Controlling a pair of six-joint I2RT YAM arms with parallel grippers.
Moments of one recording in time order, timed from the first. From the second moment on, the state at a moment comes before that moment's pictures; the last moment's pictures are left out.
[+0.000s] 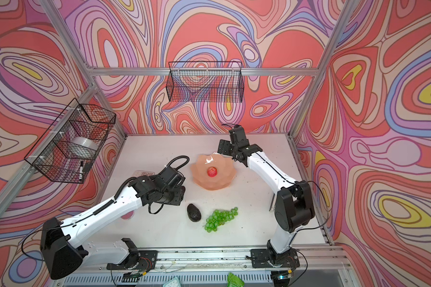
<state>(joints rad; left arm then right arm) -0.76 1.31 1.16 -1.01 -0.17 -0.59 0.36 1.70 1.44 -0.44 0.02 0.51</state>
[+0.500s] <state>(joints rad) -0.76 1.94 1.77 -0.94 -0.05 -0.36 0.18 1.42 1.22 -0.41 0.00 0.61</state>
